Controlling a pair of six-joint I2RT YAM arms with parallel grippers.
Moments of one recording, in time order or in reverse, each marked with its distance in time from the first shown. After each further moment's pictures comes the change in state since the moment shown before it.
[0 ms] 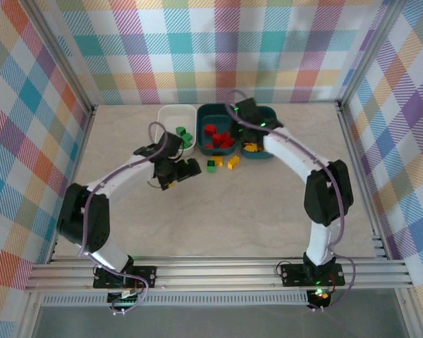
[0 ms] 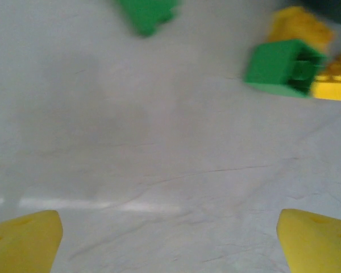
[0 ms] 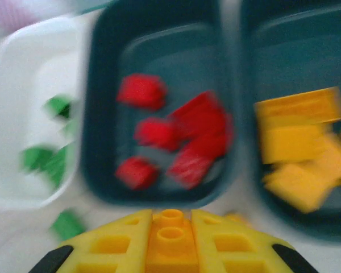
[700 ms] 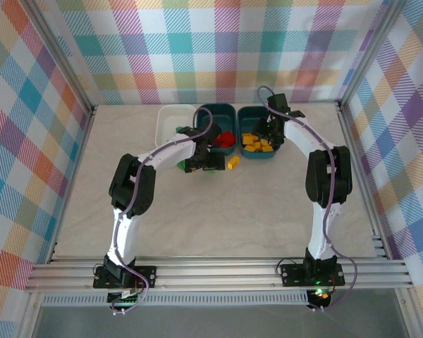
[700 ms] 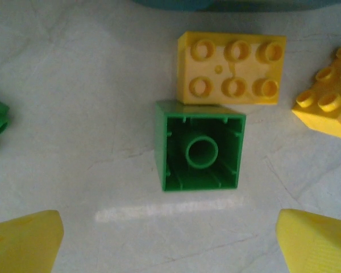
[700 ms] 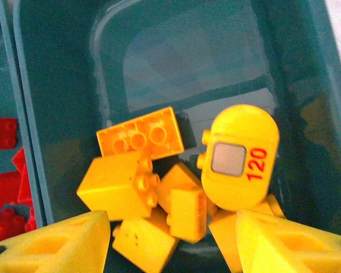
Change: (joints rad) left arm -0.126 0.503 0.564 -0.235 -0.135 0.180; right arm -0.245 0.137 0.051 -0.092 -0.169 -0.071
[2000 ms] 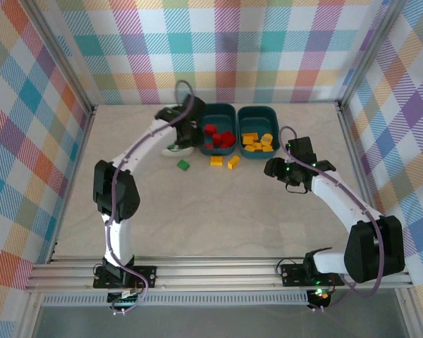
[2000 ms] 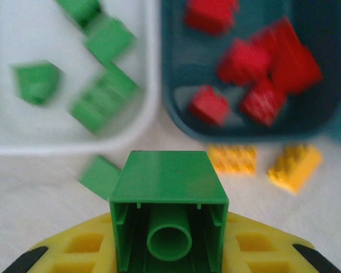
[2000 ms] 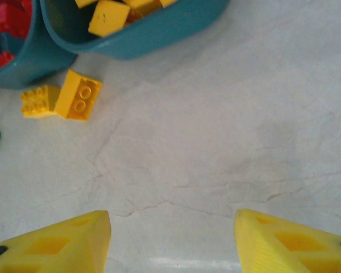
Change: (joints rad) left arm 0.152 -0.123 0.179 -0.082 -0.125 0.099; right arm 0.029 -0.734 -0.782 0.086 -0.076 0.055
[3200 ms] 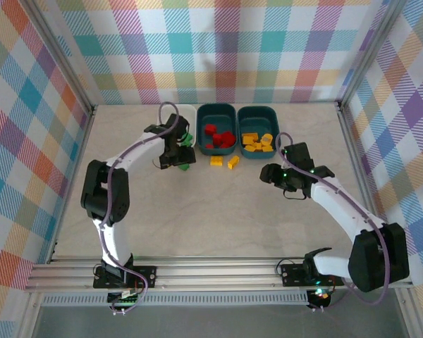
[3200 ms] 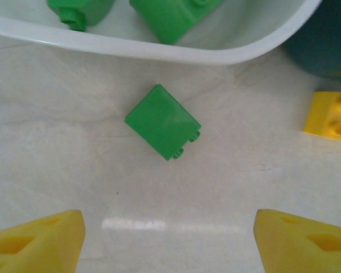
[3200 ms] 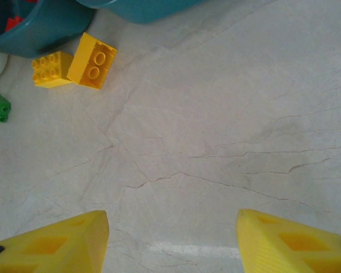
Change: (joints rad) left arm 0.047 -0.082 -0.415 0.156 0.098 -0.053; right arm 0.058 -0.047 -0.039 -0.009 -0.014 0.021
